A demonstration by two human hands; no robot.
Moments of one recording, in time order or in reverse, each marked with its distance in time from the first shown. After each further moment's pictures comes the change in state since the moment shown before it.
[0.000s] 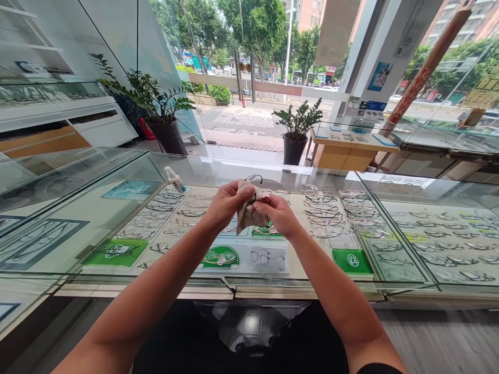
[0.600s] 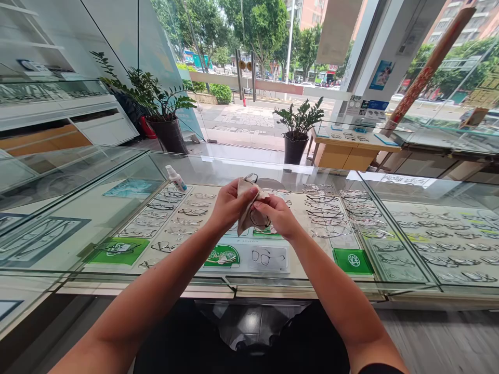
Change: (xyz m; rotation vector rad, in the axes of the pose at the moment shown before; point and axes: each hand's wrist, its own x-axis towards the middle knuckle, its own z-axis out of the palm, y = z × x) left_hand -0.005 -0.007 0.005 0.170 0.051 0.194; right_hand -0.002 0.001 0.005 0.012 -0.010 0.030
